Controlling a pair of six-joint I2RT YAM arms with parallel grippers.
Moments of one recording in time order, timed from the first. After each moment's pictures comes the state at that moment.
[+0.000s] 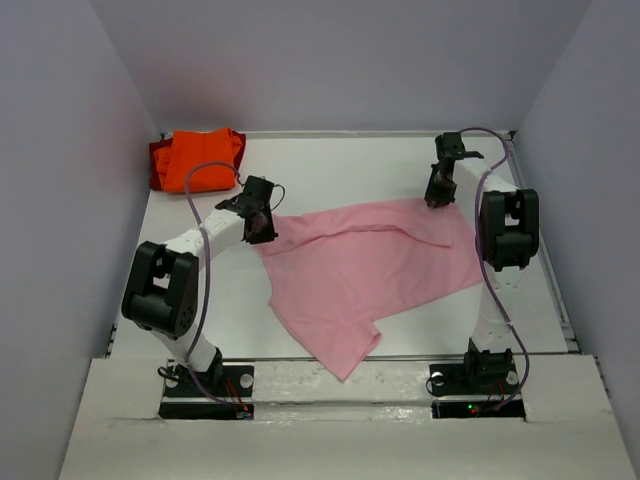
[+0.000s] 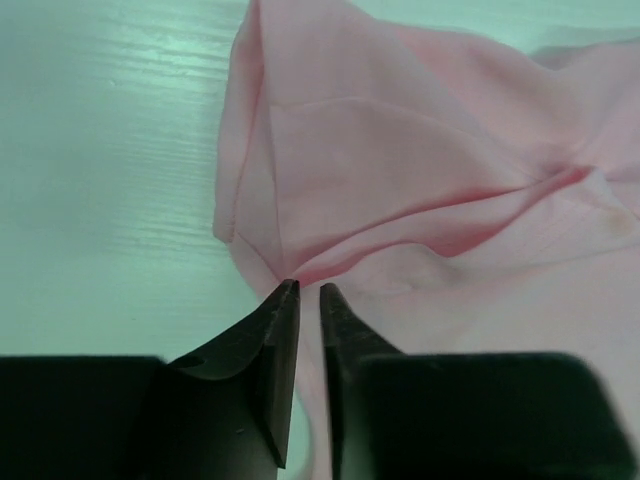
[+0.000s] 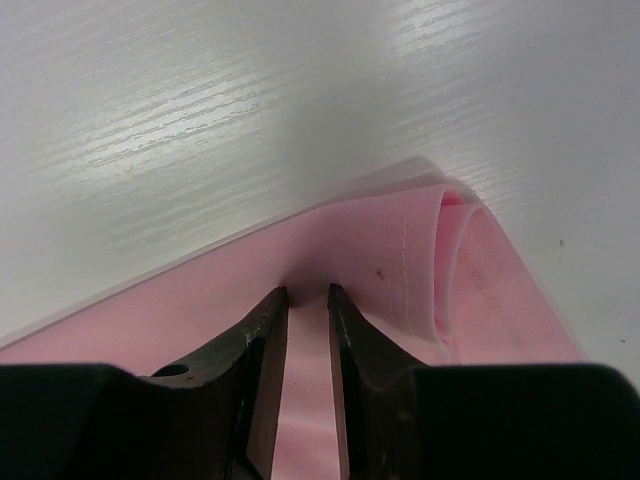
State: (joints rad) left arm -0.36 1.62 1.05 -0.44 -0.15 -0.47; right arm 0.05 2.20 1.74 -0.67 0.14 0.38
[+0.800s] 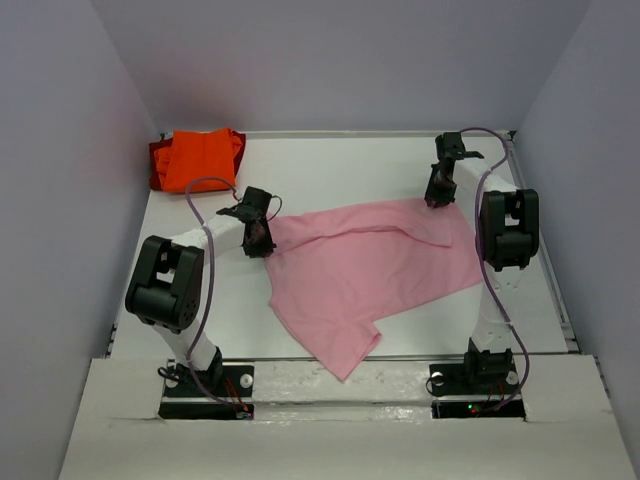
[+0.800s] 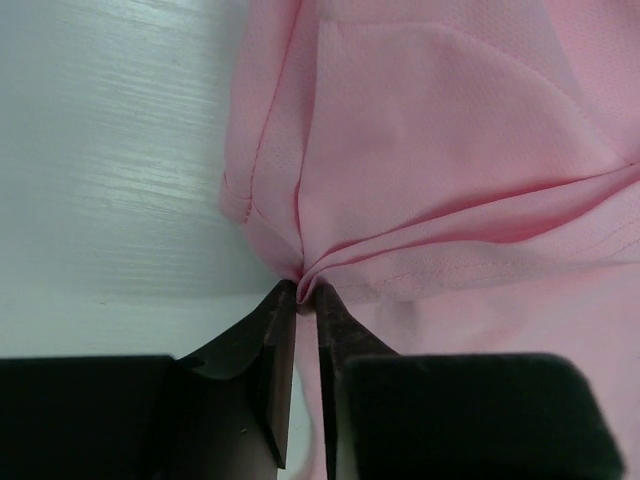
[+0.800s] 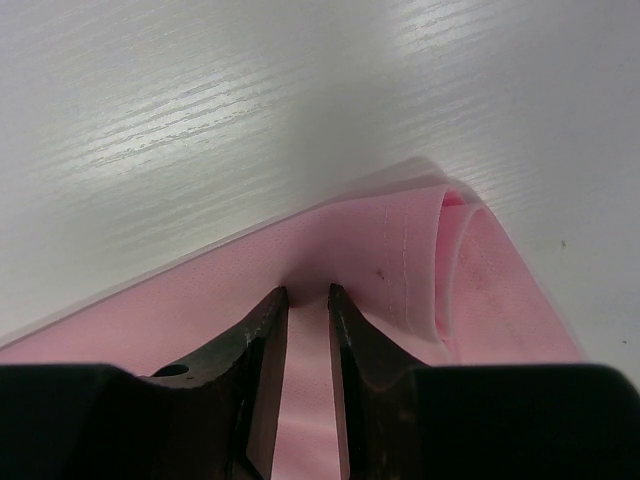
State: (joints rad) left arm -0.34 1.67 0.97 -0.43 -0.11 -0.55; right arm 0.05 2.20 1.74 -0.67 0.13 0.38
